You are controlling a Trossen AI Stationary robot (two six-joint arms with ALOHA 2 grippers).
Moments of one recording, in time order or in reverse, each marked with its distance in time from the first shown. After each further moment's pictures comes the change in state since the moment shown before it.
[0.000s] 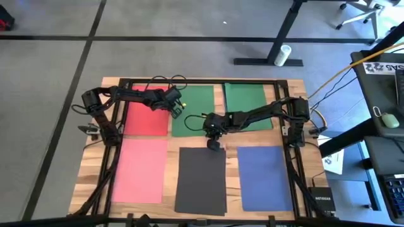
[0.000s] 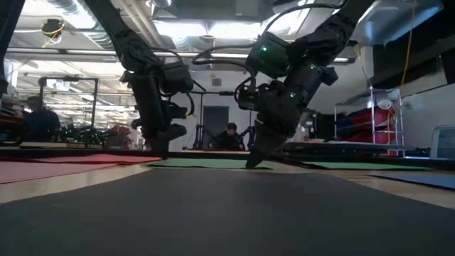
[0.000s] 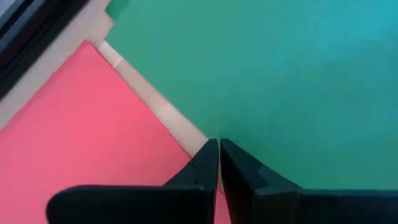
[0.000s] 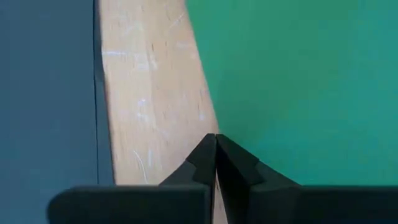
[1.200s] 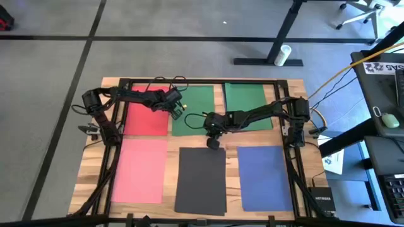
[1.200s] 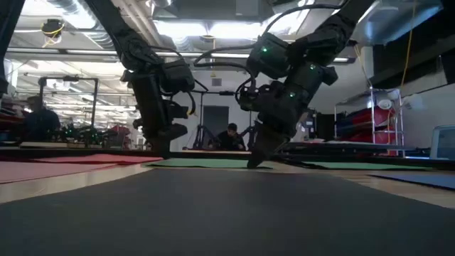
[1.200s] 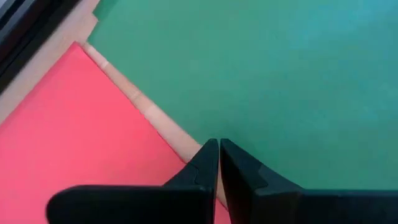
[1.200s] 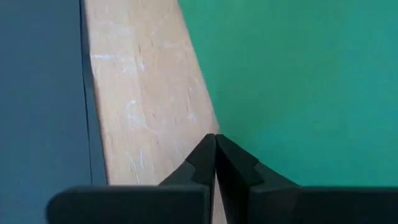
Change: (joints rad) left arm -0.029 0.000 0.000 -0.004 0.000 0.004; right arm -0.006 -0.015 -0.001 -0.034 -0.027 0.041
